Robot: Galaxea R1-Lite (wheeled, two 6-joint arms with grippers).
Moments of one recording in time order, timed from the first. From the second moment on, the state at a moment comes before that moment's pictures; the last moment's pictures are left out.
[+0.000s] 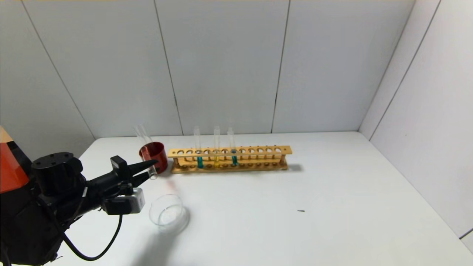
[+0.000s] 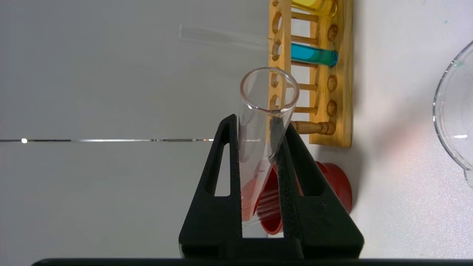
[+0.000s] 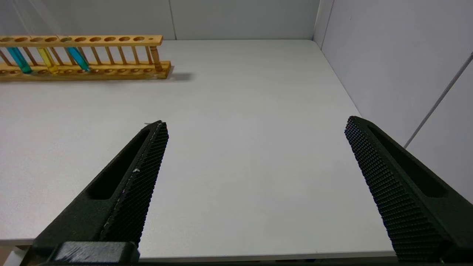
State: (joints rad) left arm 0.02 1.98 -0.32 -1.52 -0.72 1.51; right arm 0.00 0.00 0.00 0.00 0.00 0.01
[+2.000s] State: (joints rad) left arm 0.07 2.02 -0.31 -1.52 -0.91 1.88; right arm 0.00 0.00 0.00 0.00 0.00 0.01
